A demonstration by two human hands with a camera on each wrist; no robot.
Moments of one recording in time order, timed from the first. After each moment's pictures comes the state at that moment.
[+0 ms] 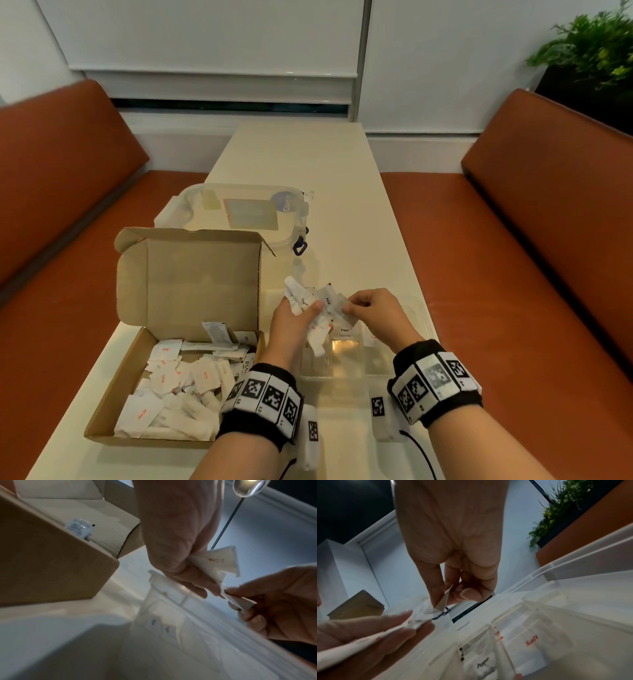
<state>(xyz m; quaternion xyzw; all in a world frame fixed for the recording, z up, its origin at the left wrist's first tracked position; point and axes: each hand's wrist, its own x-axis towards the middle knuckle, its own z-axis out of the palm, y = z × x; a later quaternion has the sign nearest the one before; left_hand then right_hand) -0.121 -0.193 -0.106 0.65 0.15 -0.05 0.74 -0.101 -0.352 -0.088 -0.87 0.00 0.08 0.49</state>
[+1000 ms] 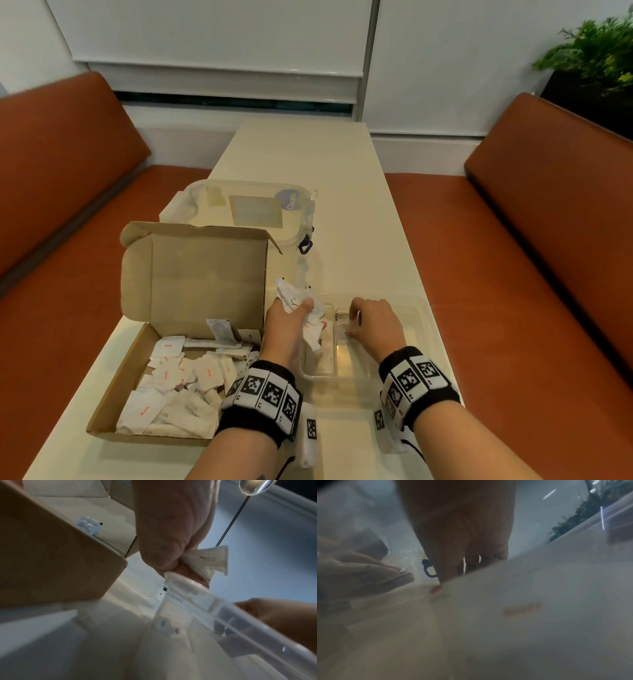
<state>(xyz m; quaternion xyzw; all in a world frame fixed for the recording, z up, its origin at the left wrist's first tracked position) -0.117 -0.180 -0.115 0.65 0.18 -0.02 0.74 -0.098 -0.339 -0.125 -0.98 -0.03 0.03 0.19</state>
